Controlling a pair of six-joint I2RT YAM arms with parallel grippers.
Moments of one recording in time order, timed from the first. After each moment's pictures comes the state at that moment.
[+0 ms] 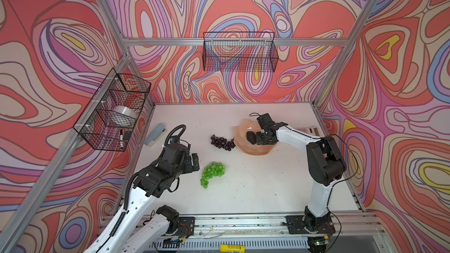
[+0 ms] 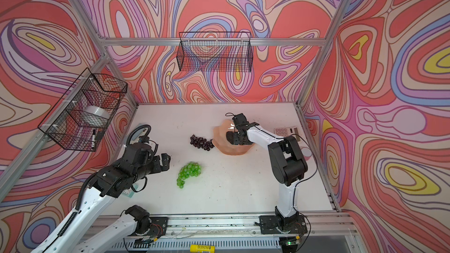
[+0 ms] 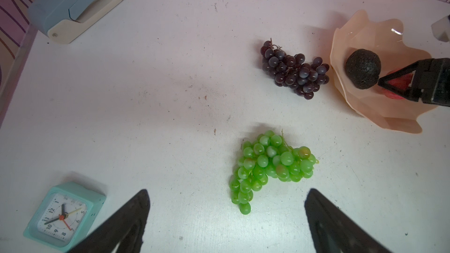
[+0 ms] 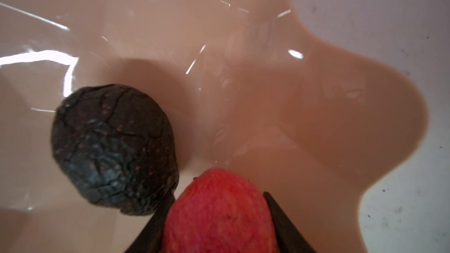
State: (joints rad) left arm -0.46 0.79 0.90 -0.97 -0.22 -0.55; right arm 0.39 1.93 1.34 -0.57 0.13 0.34
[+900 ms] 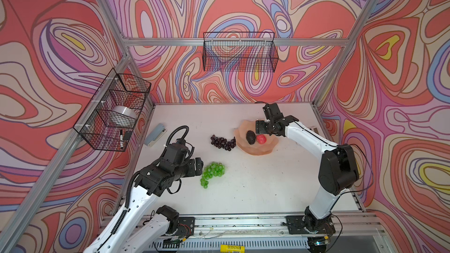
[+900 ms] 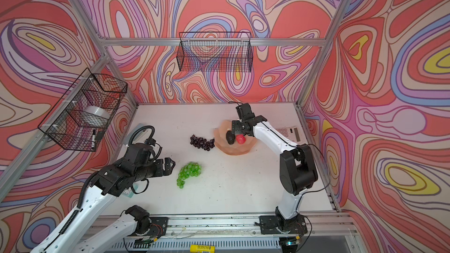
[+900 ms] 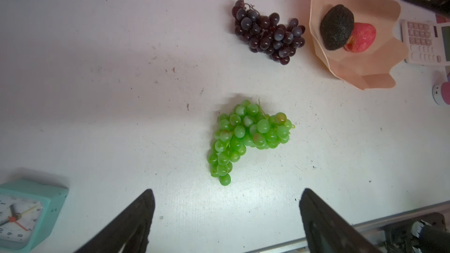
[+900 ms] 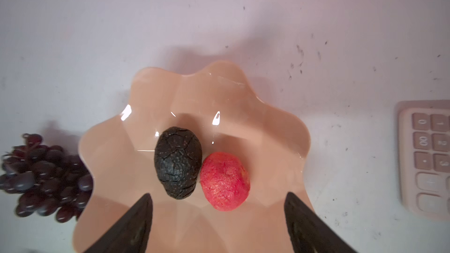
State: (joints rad) left arm -0.46 0.81 0.90 -1.01 -0.01 -0.53; right arm 0.39 1.74 1.44 -0.60 0.12 0.32
